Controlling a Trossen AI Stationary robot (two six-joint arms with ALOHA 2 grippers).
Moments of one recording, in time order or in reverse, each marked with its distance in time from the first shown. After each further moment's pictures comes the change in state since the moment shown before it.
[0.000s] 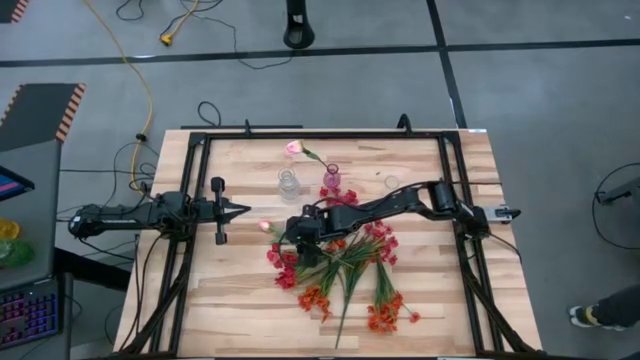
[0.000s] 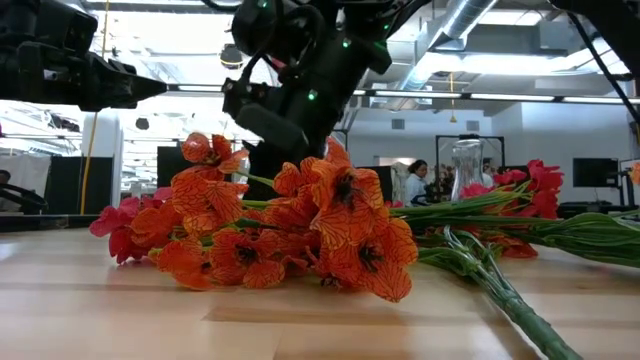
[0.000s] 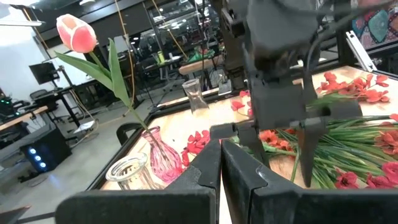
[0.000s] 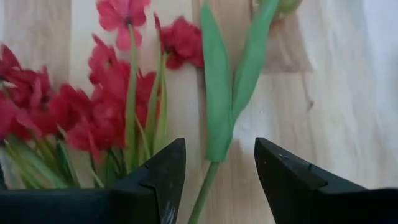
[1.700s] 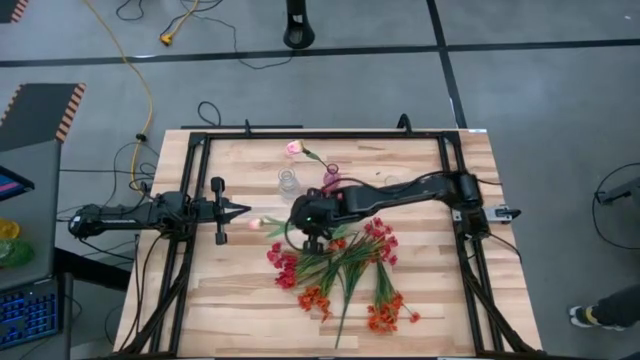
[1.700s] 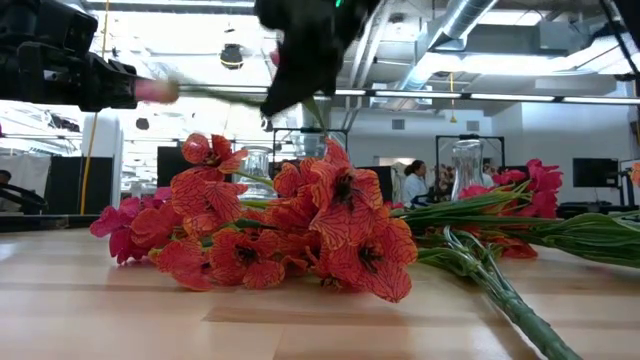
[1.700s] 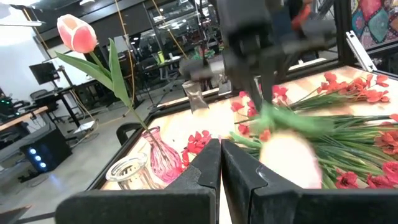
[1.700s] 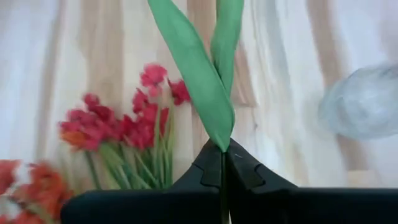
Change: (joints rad) left arm 0.000 0.000 0.000 0.000 0.000 0.000; right arm -0.019 -0.224 0.045 -0.153 -0.034 -0.039
